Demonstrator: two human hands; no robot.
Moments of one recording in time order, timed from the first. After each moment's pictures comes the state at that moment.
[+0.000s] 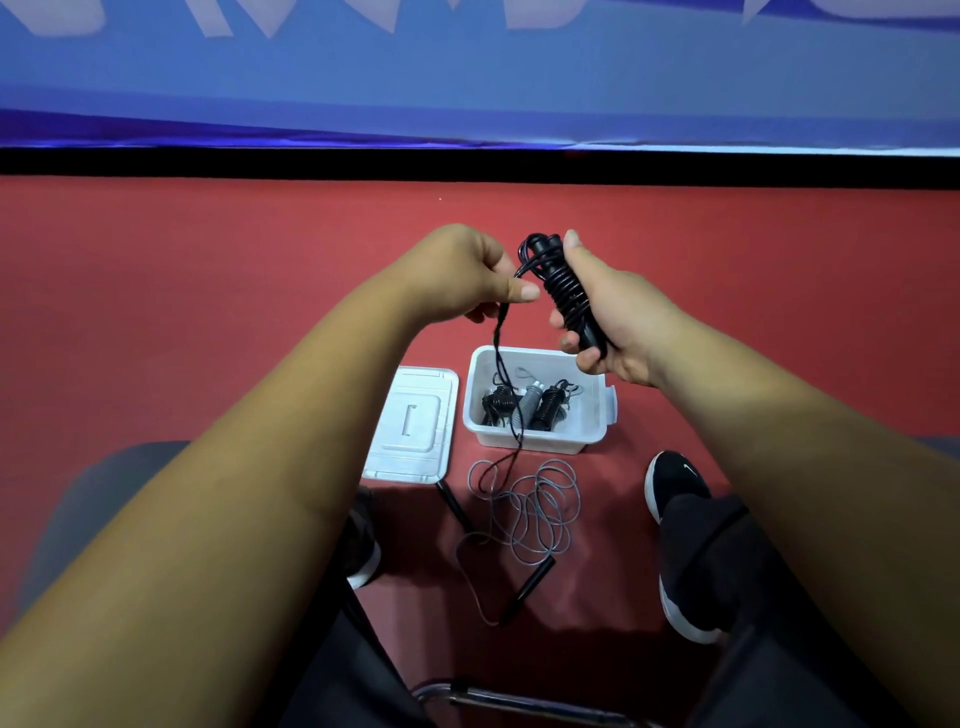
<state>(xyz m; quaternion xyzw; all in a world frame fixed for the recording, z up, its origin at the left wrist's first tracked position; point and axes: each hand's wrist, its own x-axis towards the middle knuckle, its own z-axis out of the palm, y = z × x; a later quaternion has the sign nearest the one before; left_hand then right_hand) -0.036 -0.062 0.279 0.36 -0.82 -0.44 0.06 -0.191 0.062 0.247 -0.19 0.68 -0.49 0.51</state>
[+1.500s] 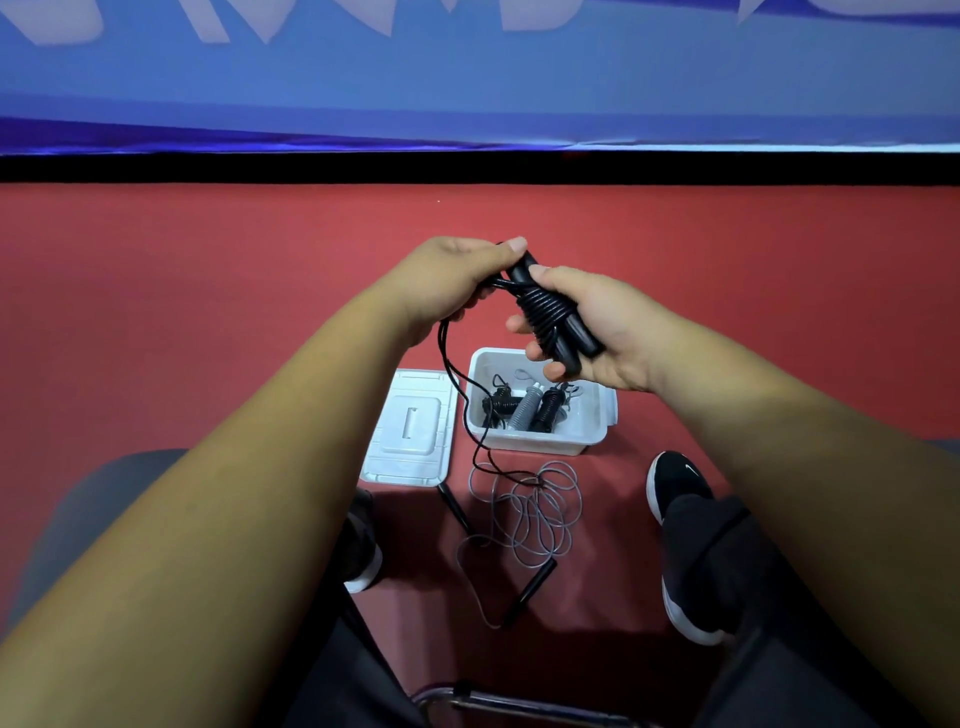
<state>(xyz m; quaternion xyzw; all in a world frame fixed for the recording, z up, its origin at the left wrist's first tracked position) -0.035 -0.065 0.263 0.37 -0.71 -0.59 0.14 -0.178 0.065 0.255 -0.20 0.59 -0.47 0.62</state>
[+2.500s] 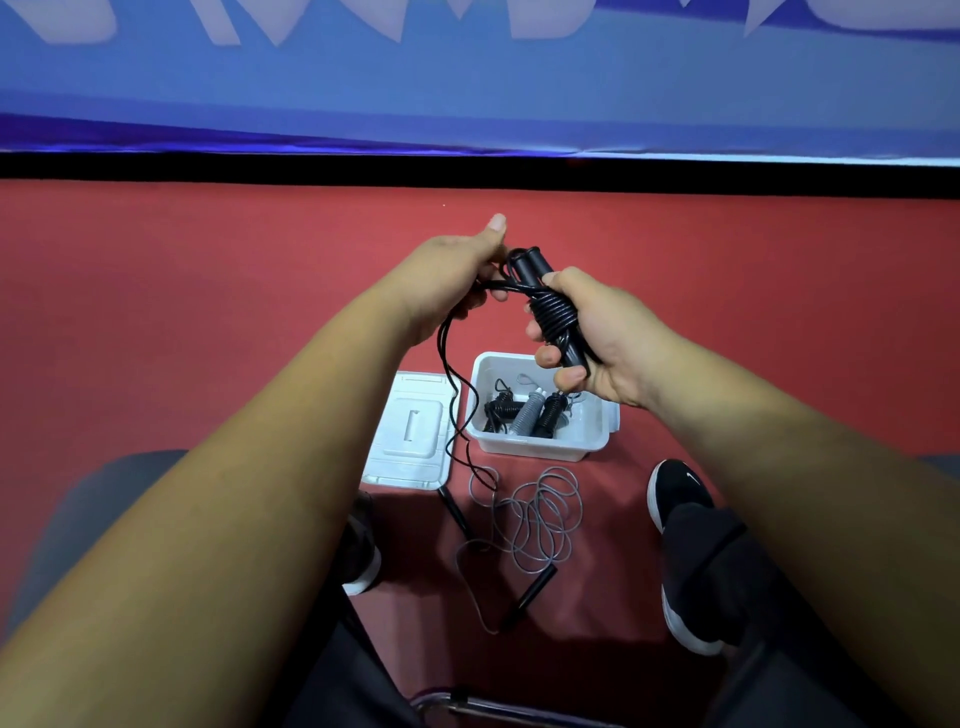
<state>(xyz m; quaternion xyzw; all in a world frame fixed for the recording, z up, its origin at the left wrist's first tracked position) -0.036 -0.077 0.261 0.39 -0.68 -0.61 0.15 -0.173 0.063 0.248 -0.17 0.60 -0.51 0.59</state>
